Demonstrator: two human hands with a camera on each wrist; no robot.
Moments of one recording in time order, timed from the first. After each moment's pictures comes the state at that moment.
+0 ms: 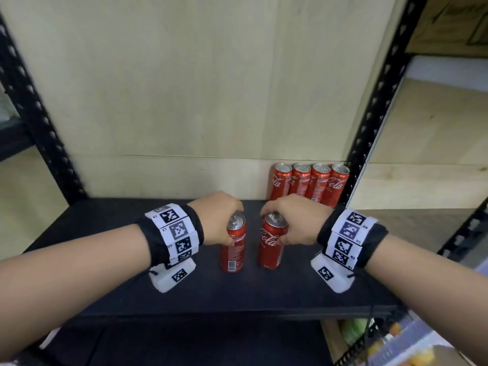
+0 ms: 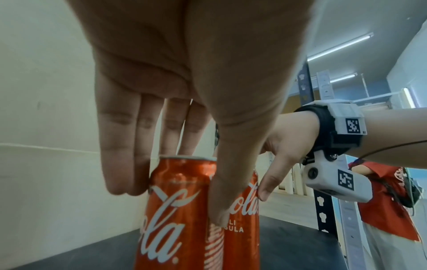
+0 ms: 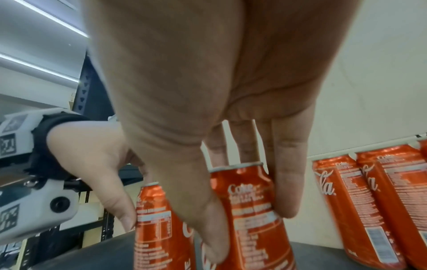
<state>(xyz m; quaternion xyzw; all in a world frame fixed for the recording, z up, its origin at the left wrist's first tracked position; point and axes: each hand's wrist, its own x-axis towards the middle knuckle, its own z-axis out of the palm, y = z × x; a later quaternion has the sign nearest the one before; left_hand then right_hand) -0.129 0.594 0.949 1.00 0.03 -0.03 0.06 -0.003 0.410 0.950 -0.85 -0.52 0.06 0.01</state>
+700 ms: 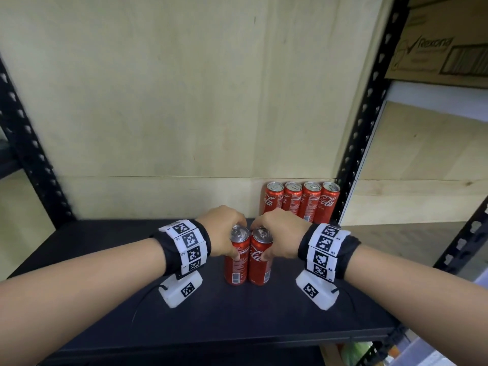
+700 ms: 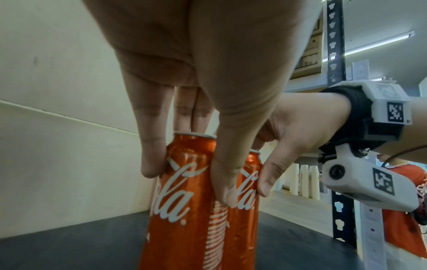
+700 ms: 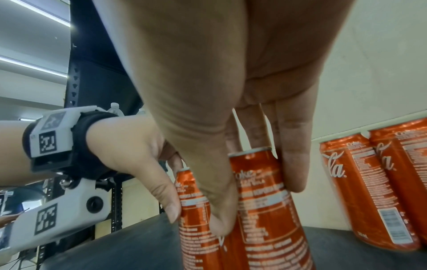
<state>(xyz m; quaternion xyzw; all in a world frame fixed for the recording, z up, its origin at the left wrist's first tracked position) -0.085 0.596 0.941 0.99 0.06 -0.03 0.12 0.004 0.429 0.954 -0.86 -0.50 0.08 0.02</state>
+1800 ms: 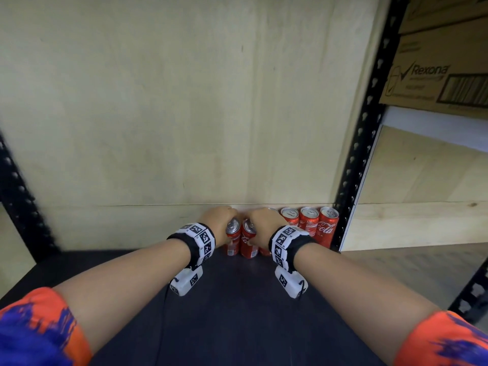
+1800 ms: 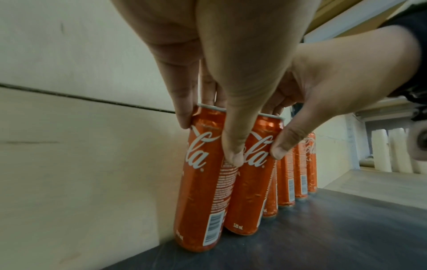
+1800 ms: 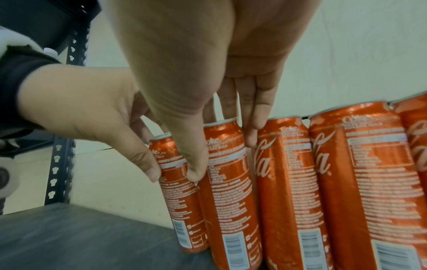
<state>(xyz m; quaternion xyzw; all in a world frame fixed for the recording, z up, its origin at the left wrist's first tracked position) 0.023 0.640 0.940 0.99 0.10 0.07 0.05 0.106 0.499 0.941 -0.89 -0.45 -0.03 0.06</state>
